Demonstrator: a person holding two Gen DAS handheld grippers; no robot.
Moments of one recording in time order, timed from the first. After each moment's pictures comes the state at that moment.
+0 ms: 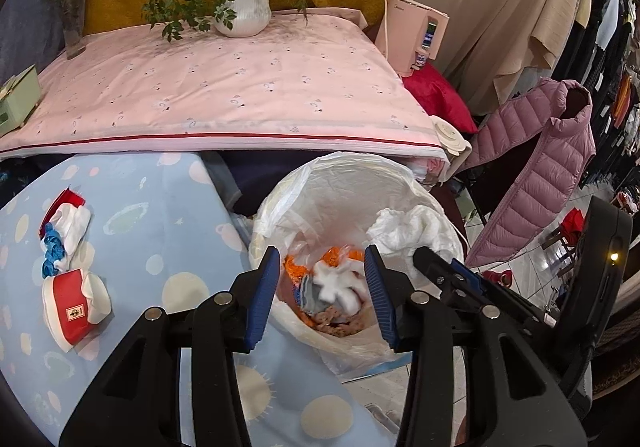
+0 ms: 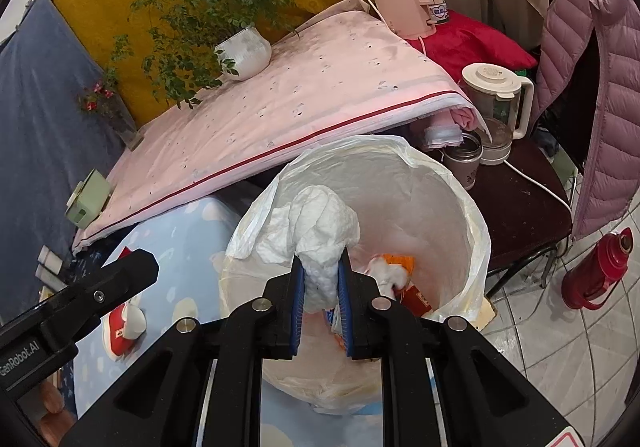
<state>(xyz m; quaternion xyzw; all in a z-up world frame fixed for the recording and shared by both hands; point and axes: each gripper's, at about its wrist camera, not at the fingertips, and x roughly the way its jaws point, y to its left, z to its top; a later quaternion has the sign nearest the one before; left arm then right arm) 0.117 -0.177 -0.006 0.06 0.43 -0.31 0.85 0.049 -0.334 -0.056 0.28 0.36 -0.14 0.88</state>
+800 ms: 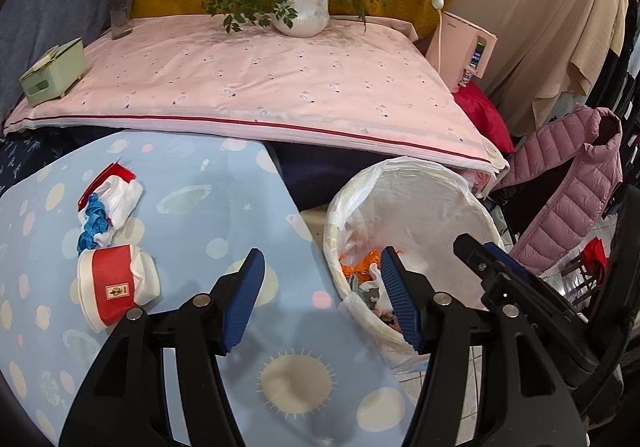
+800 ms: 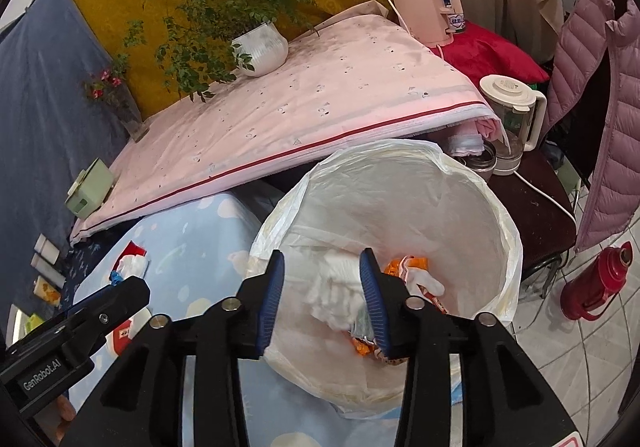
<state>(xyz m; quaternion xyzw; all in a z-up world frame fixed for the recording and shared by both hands) 0.129 -0.124 -0.013 0.03 0.43 -0.24 0.87 0.065 -0.304 -0.044 0.25 0.35 -0.14 0.89</state>
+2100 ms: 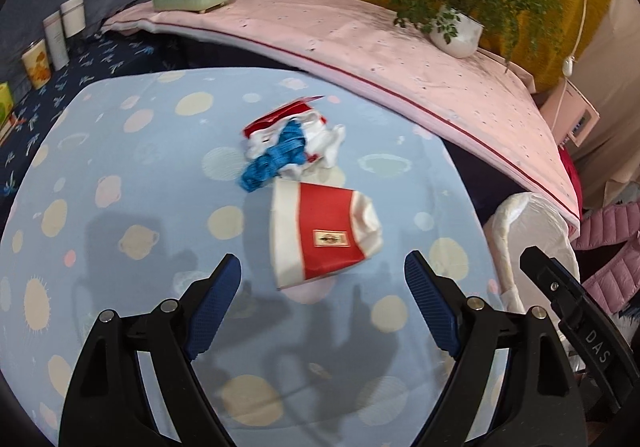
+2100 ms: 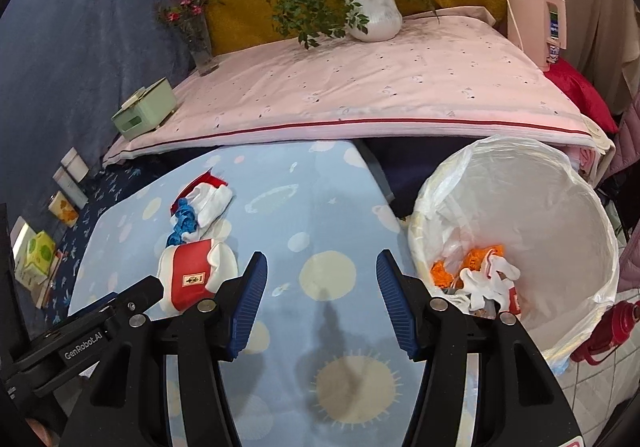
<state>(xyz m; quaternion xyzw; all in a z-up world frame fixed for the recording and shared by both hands) 0.150 0.061 -0.053 -0.07 0.46 -0.09 0.88 0.108 -0.157 -0.038 0.16 0.40 -0.03 0.90</state>
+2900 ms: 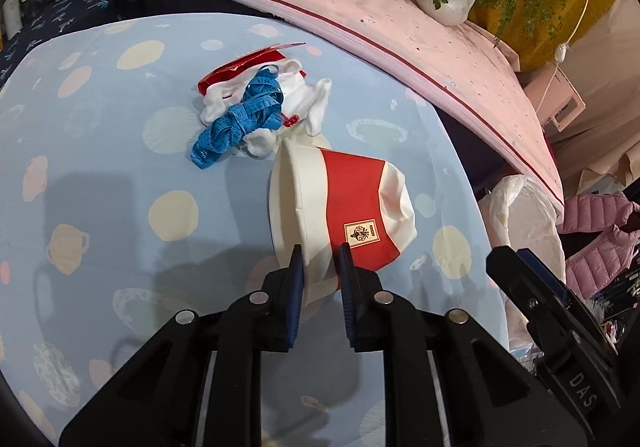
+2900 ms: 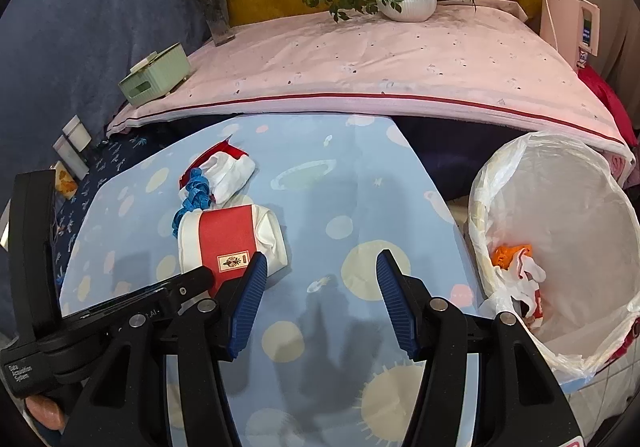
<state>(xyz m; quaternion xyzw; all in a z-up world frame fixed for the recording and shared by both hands) 0.190 0.056 -0.100 -0.11 0.52 -0.17 0.83 0.138 -0.118 -0.059 0.13 0.43 -0.01 0.89</state>
